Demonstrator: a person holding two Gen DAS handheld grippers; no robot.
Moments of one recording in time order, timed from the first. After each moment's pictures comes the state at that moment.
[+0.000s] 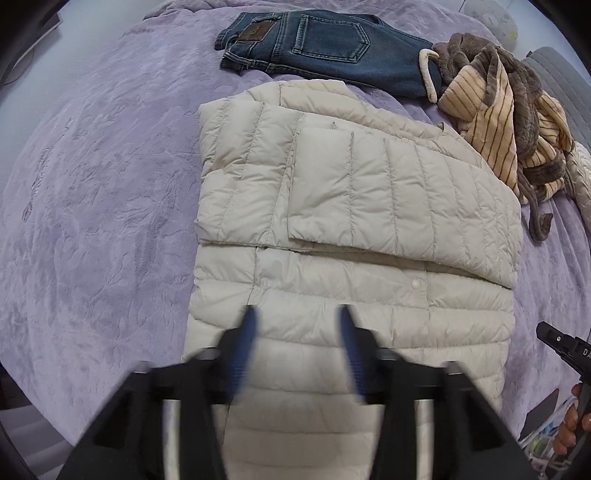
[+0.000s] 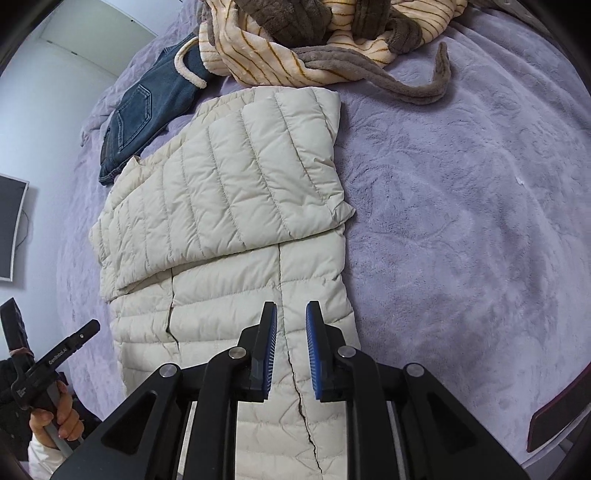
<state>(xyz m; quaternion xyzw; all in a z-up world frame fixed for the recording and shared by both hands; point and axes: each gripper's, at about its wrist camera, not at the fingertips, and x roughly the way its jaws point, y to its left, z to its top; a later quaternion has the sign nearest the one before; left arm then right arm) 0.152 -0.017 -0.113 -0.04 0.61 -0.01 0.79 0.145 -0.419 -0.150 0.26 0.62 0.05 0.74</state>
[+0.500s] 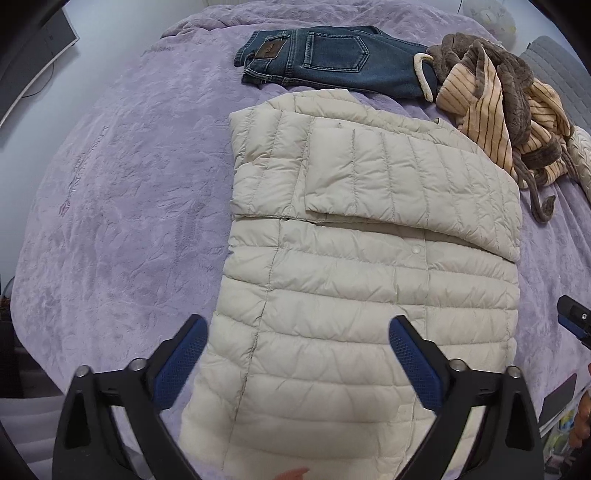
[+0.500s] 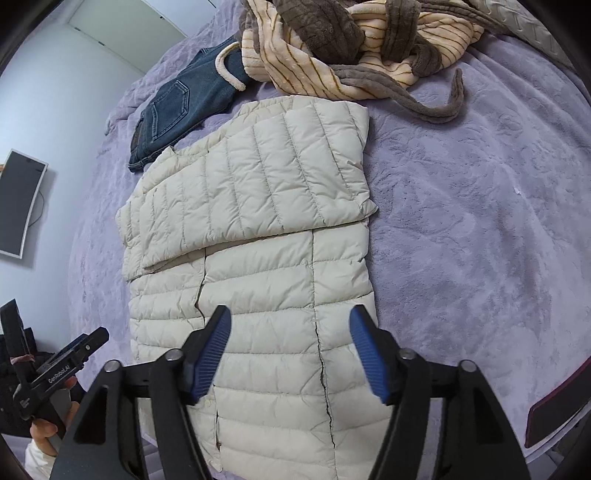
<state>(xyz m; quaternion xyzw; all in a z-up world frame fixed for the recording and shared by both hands) 0.098 -0.024 -0.080 0.00 0.60 0.03 0.80 0.117 -0.403 -0.116 0.24 0.59 0.08 0.76</state>
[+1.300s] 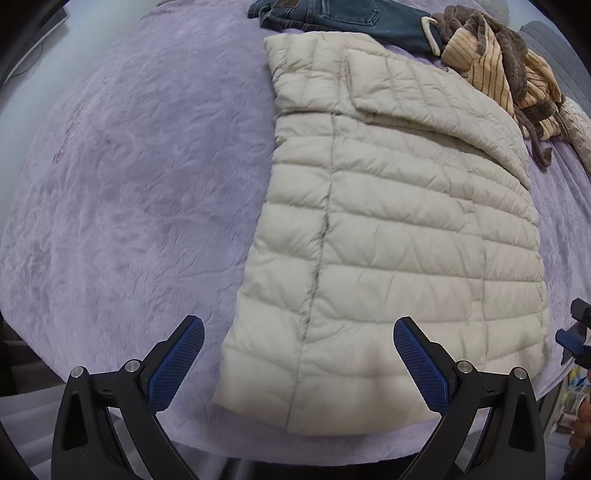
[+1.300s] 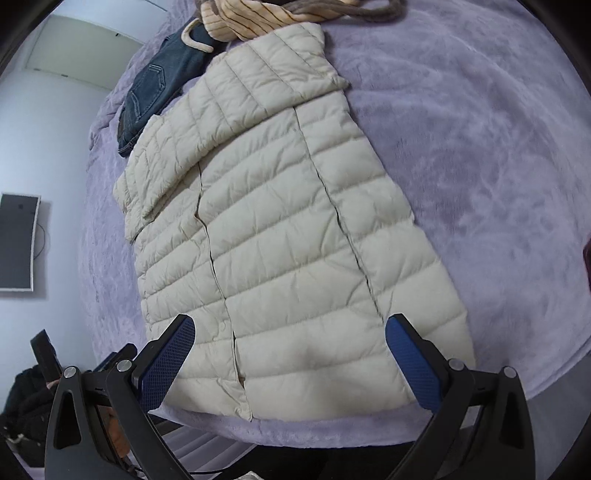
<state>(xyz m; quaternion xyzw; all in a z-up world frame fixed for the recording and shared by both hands) 0.012 0.054 -0.135 -0.02 0.64 -0.01 0.77 0.003 -0.363 -0.149 0.34 0.63 0.03 0.70</state>
